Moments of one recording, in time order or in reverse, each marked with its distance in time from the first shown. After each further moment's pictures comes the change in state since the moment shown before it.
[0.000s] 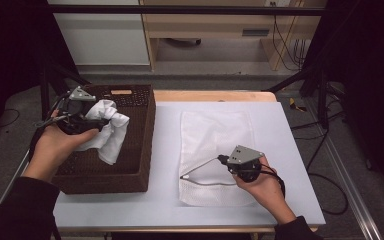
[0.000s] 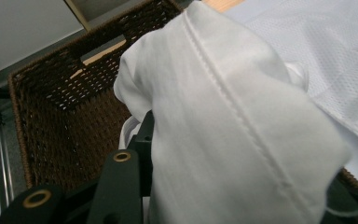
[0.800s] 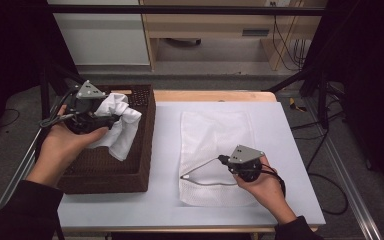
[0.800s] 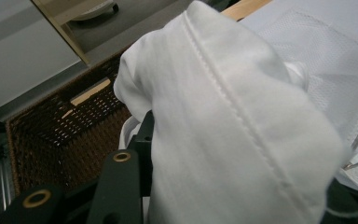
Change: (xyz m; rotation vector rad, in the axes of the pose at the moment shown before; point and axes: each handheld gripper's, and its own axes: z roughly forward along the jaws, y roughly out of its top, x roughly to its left) left arm -0.037 0.026 -0.023 -0.078 -0.009 0.080; right arm -0.002 -0.002 0.000 -0.001 0.007 0.016
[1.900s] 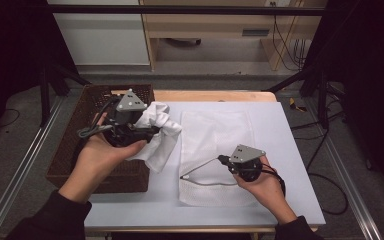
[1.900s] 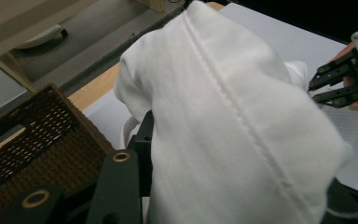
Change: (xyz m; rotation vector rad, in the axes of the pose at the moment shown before) left arm -0.084 0.034 0.000 -0.073 -0.155 0.071; right arm -0.001 0.000 0.000 -0.009 0.019 0.020
